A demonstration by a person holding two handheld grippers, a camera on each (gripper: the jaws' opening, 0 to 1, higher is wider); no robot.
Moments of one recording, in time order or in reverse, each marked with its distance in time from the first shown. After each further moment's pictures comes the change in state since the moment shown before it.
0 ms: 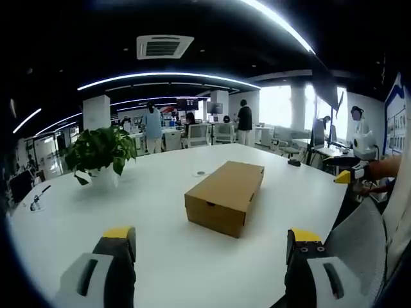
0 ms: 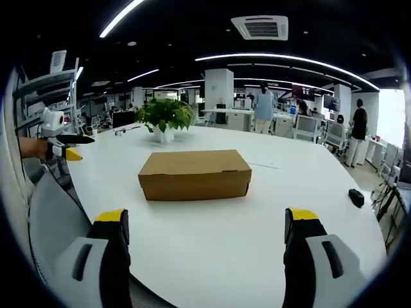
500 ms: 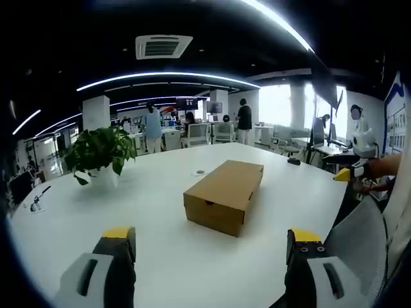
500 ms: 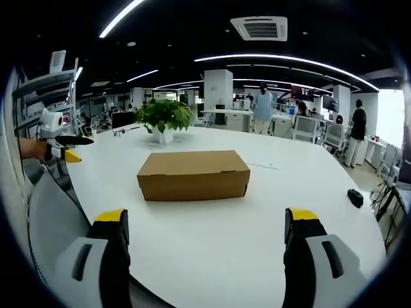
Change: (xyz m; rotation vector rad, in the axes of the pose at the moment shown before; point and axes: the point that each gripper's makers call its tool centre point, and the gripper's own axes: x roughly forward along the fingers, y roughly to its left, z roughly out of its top) left arm 0.000 -0.003 -0.003 0.009 0.006 0.001; right arm -0.001 -0.003 0.000 0.000 -0.004 -0.007
